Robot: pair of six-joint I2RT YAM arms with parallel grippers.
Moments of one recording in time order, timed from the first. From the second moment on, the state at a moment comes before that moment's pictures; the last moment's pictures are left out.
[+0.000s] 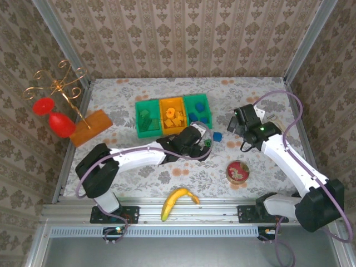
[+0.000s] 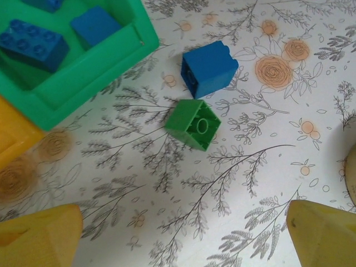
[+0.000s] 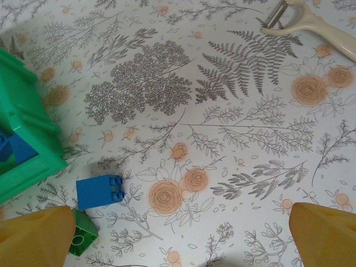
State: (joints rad) left arm -1.04 1.69 1.07 -0.17 -0.15 -0.28; right arm 0.34 1.21 1.01 -0.78 0.43 0.71
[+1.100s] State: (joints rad) left arm -1.05 2.02 1.31 -0.23 -0.12 -0.17; right arm 0.30 1.13 0.95 -0.77 0.44 0.72
